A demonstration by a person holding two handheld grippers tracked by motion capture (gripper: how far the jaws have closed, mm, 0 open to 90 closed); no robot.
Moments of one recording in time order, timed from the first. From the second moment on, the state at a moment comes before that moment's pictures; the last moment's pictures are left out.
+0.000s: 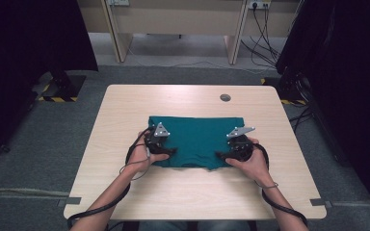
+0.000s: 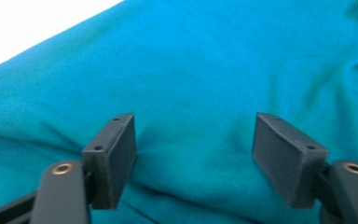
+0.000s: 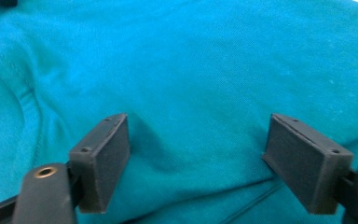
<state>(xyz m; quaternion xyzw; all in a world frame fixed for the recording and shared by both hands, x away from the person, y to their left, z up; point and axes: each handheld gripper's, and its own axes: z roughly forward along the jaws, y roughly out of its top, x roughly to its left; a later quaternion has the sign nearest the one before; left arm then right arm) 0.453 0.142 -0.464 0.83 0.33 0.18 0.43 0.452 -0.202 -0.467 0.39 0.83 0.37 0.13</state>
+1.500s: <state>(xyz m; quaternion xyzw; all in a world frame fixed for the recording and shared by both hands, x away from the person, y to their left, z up) 0.427 0.193 -0.452 0.79 0.37 0.20 0.46 0.426 -0.230 -0.450 0.41 0.81 0.39 0.16</state>
